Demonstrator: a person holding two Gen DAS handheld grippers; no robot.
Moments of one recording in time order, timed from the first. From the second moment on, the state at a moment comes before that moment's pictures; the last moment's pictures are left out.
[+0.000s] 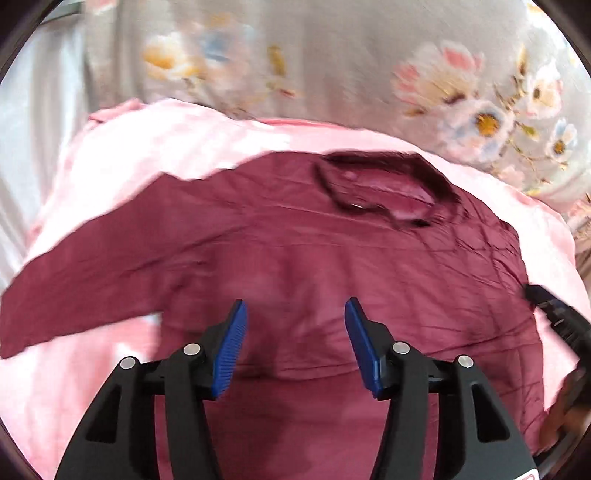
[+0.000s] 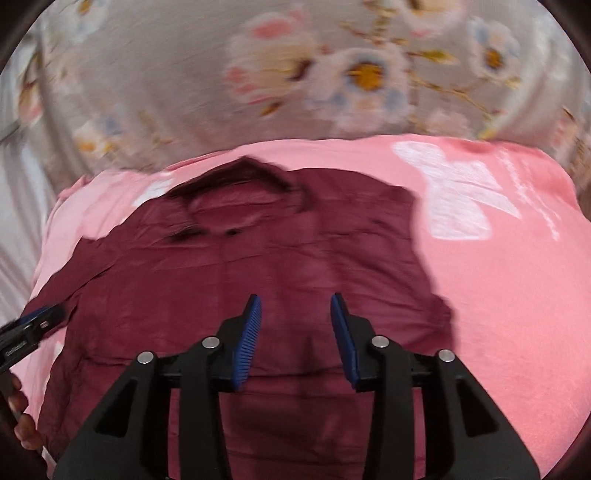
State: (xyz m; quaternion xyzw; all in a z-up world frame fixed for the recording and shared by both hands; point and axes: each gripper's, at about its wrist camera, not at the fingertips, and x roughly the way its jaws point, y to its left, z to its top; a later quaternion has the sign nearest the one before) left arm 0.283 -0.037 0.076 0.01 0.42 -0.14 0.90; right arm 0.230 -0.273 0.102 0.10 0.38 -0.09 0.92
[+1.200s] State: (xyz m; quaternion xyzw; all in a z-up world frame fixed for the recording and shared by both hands) left arm 0.278 0.040 0.033 -0.06 0.42 -0.06 0.91; right arm 0.251 -0.239 0.037 0.08 0.41 -0.10 0.90
